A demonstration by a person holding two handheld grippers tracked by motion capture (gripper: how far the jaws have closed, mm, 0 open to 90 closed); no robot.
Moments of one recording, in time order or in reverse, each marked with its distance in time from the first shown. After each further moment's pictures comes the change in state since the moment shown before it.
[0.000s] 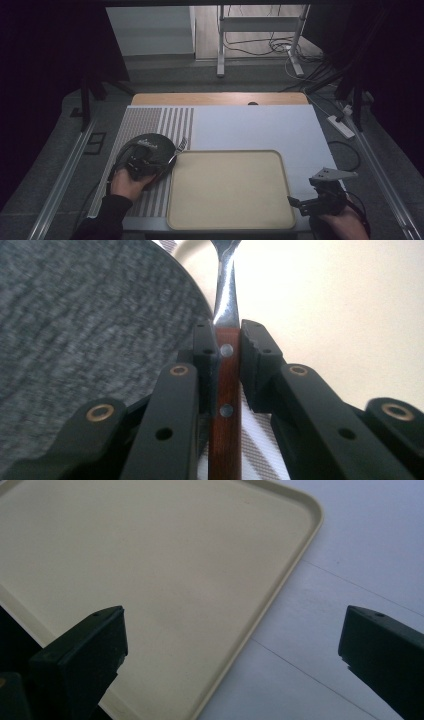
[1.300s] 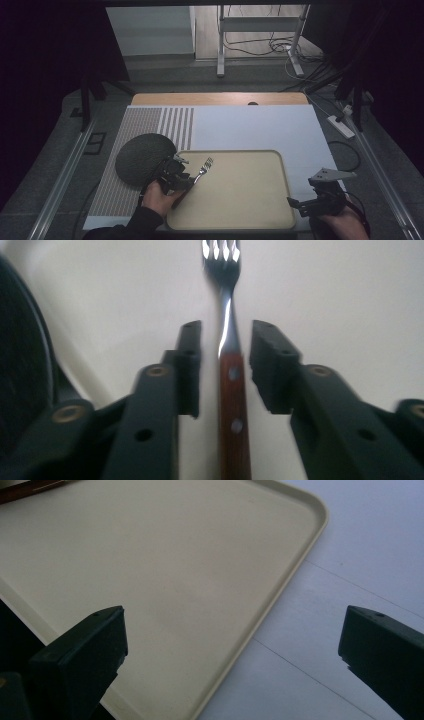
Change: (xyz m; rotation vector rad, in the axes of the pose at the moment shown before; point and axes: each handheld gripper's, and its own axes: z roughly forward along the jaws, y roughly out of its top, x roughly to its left) left arm -0.072 0.010 0.055 0.020 -0.004 0.065; right arm 0.002 0.000 0.001 0.006 0.004 -0.021
